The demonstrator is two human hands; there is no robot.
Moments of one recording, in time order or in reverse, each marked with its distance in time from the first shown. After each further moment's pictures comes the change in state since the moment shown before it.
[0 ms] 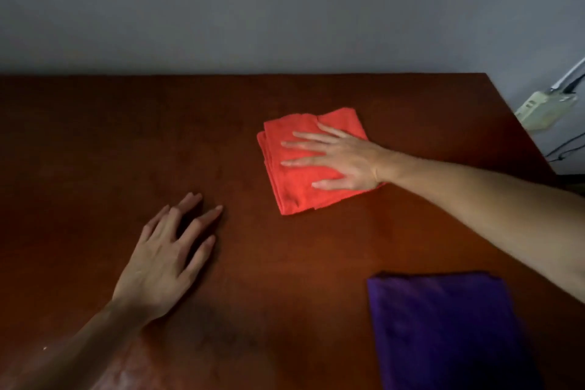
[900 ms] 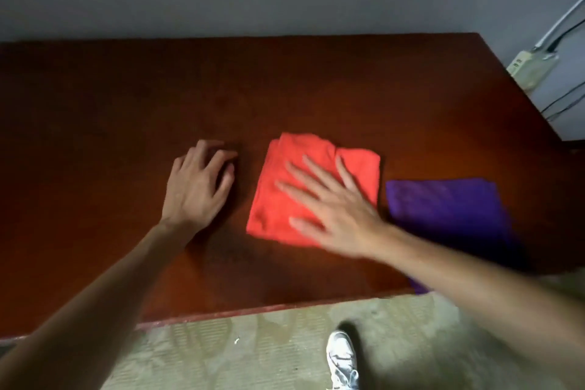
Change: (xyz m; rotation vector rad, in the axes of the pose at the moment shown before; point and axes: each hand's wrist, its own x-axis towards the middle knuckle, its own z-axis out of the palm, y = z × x) left_hand -0.045 -0.007 -0.010 0.035 0.240 -0.027; right_hand -0.057 -0.255 0.057 0.009 0.119 0.330
